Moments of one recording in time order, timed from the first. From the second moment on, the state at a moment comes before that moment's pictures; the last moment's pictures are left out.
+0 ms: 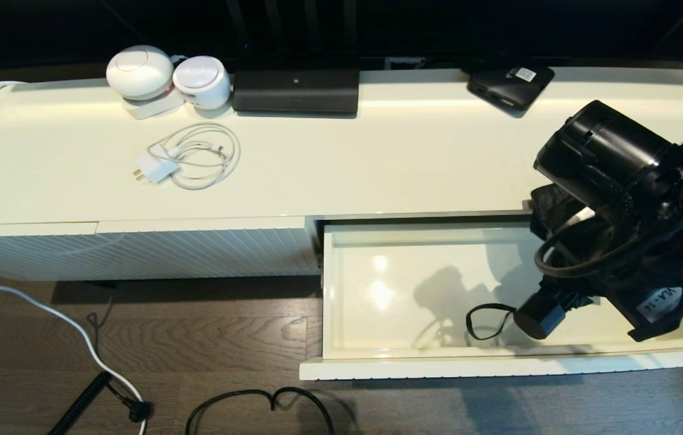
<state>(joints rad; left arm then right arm) 0.00 0.00 0.00 -0.01 0.00 -0.01 0.65 1.68 -1.61 1.07 -0.61 1.69</state>
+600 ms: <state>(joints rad) 0.00 0.00 0.00 -0.01 0.00 -0.01 0.67 1.65 -1.65 1.16 -0.64 1.78</state>
